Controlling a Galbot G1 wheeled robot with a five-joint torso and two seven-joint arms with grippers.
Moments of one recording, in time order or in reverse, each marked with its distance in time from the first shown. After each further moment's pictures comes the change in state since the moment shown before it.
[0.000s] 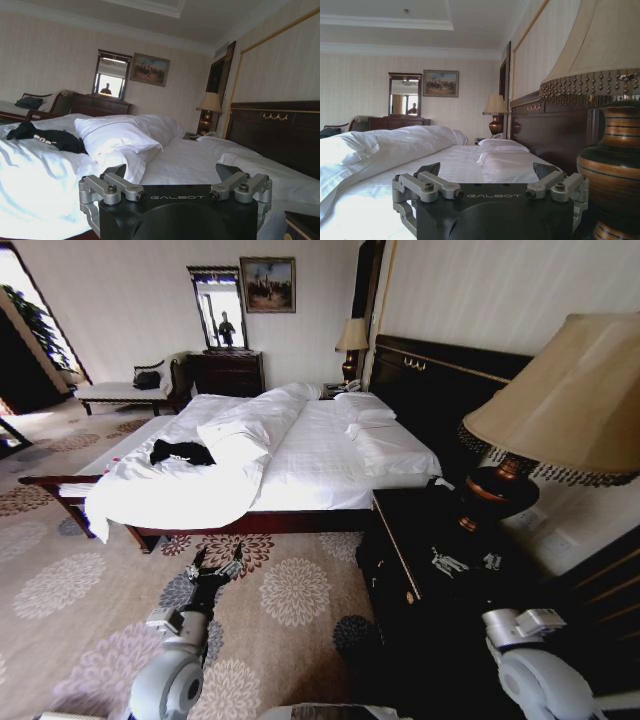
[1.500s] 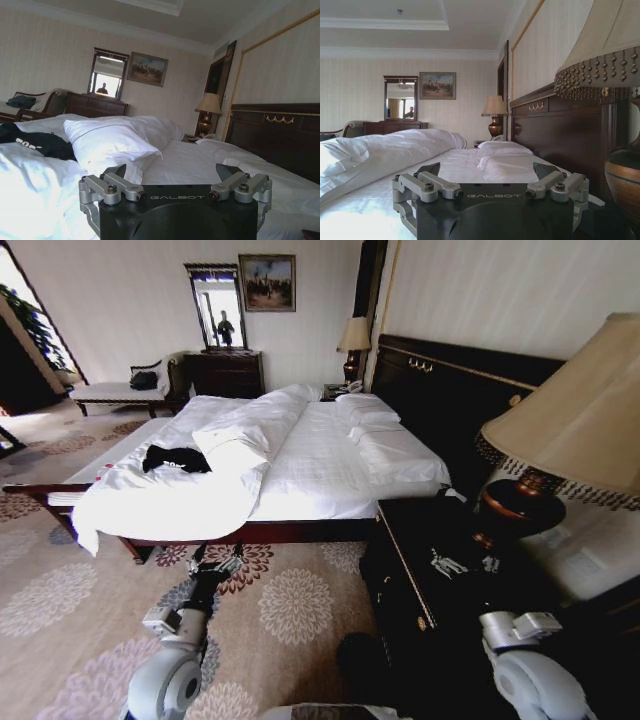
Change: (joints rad) left arm -0.009 0.011 0.007 0.004 -0.015 -0.009 0.003; right arm 0.010 0.032 -0.013 -0.019 -0.005 0.033 -0.013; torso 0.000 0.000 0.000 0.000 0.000
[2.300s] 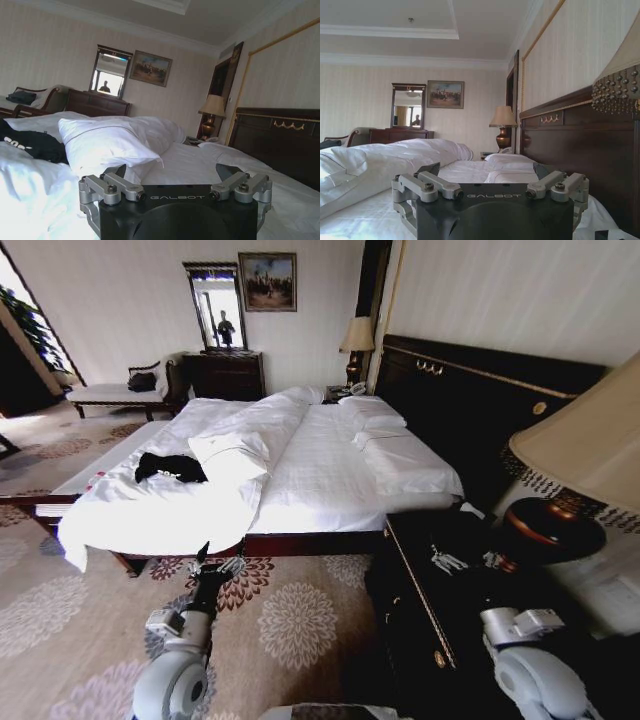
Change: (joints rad) left arm 0.014 -0.056 0.034 -0.030 0.035 0.019 -0.009; right arm 0.018 -0.056 -0.002 0.002 0.009 0.026 0.006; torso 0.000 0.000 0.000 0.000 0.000
